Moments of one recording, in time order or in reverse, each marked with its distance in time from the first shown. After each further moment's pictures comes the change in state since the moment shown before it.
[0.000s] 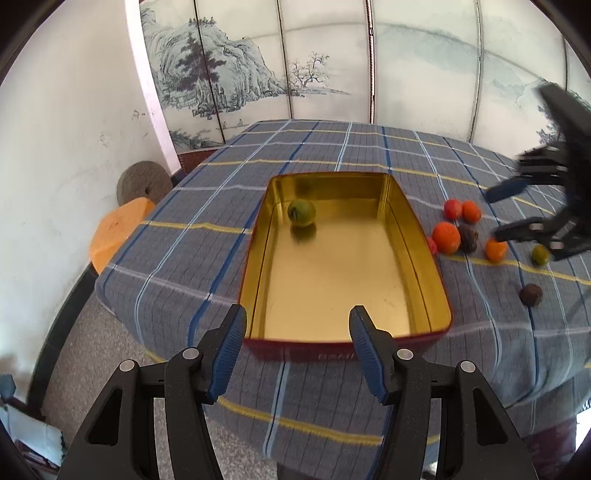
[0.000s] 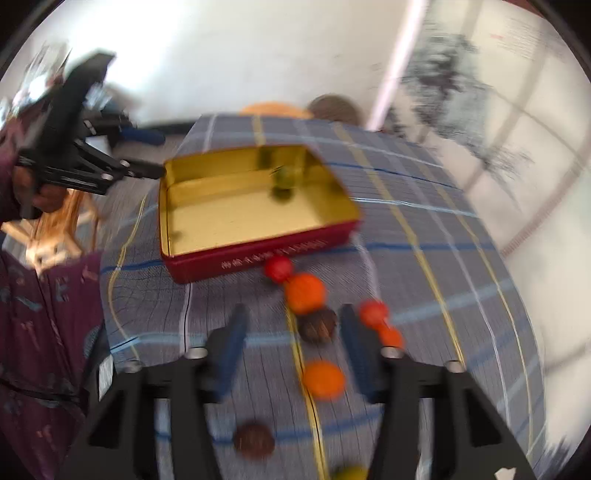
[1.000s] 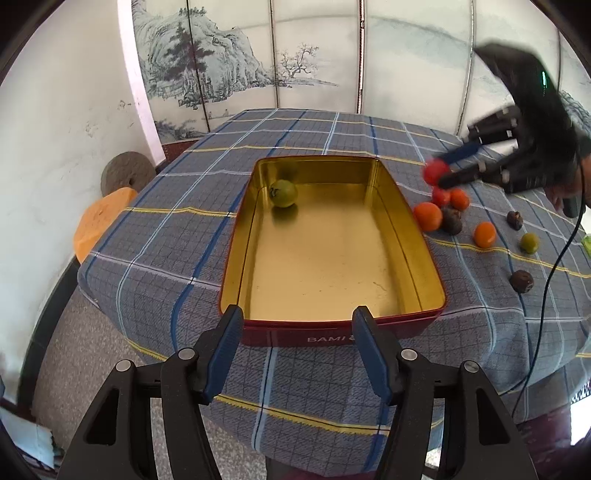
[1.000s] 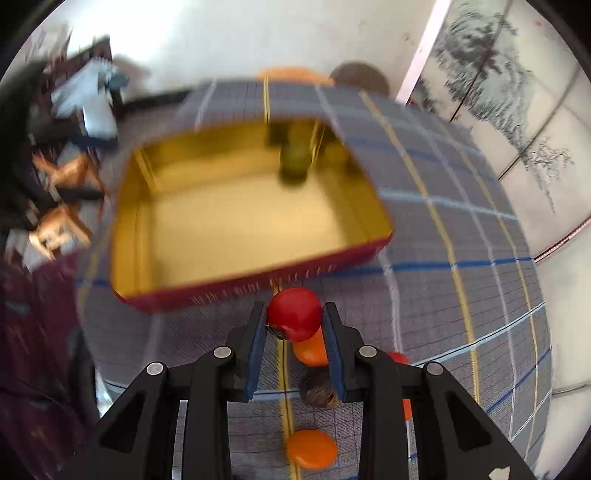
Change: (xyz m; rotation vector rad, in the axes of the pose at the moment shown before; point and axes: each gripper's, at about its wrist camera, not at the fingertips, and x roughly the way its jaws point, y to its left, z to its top) left arm 0.005 0.003 -0.011 -0.006 0.031 -0.081; right arm 0.031 -0.017 0.035 0.044 0.035 0.079
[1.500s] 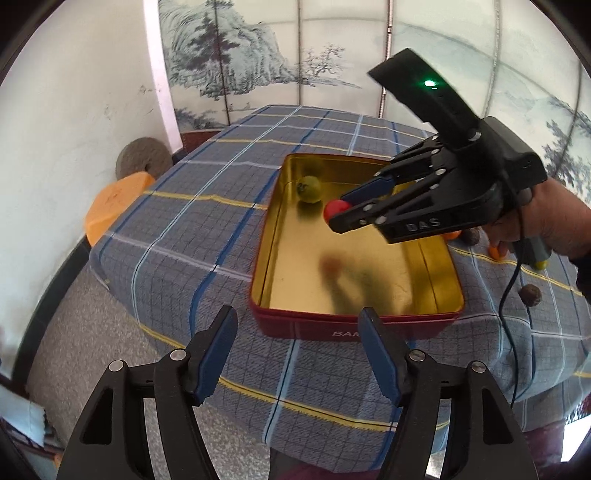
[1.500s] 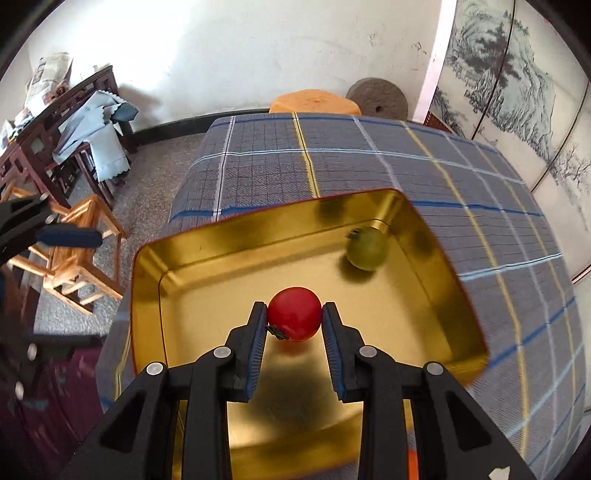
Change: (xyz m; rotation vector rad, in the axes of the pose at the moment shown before) left arm -0.001 0.023 -0.003 -0.089 0.009 0.045; right arm 0.092 0.036 0.087 0.050 0.001 0.075
